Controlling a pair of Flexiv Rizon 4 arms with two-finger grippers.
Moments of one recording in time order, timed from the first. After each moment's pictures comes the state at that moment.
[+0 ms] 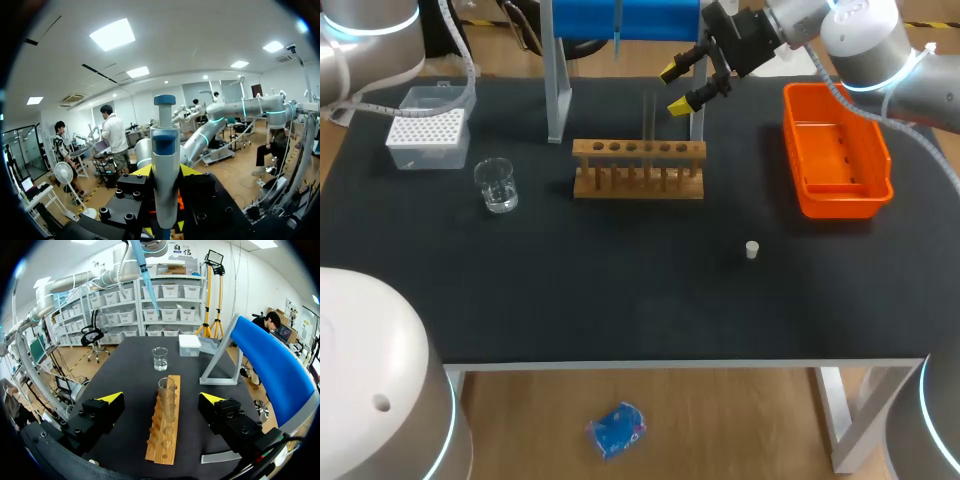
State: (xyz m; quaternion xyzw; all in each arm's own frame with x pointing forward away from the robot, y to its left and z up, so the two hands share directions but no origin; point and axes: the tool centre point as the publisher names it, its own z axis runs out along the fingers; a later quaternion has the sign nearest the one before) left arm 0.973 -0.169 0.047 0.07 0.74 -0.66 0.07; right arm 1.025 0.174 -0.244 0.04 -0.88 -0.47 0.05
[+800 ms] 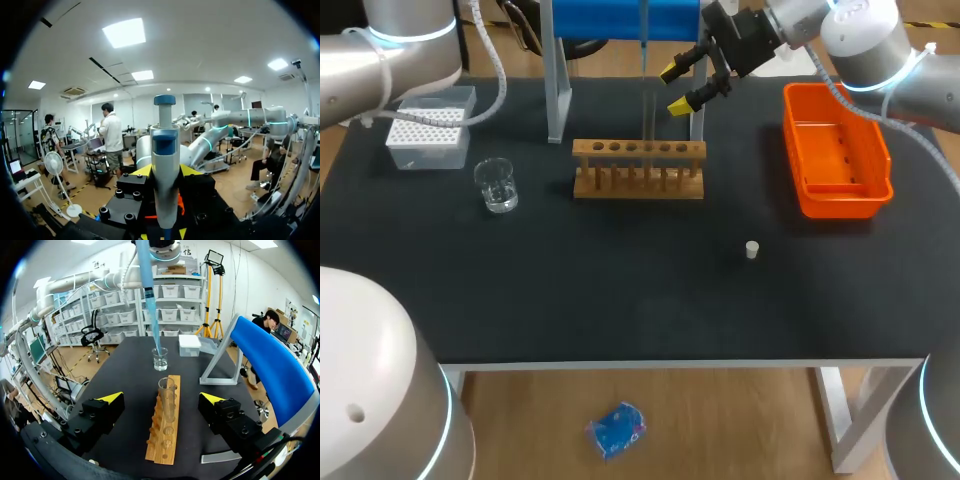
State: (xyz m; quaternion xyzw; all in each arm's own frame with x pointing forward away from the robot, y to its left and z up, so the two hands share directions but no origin) left arm 1.008 -0.196 0.015 0.04 0.72 -0.69 0.01; right arm 1.025 0.174 -0.244 0.04 -0.88 -0.47 0.05
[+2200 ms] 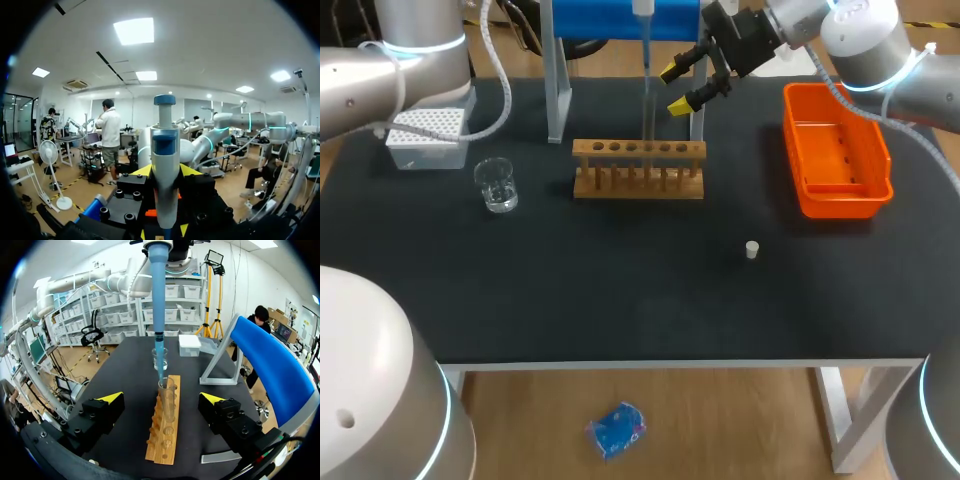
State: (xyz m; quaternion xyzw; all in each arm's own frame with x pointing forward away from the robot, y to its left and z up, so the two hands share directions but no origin) left arm 1.027 -0.198 -0.024 0.01 0.71 -0.70 -0.03; right arm 1.025 0.174 -0.244 0.04 -0.88 -0.47 0.05
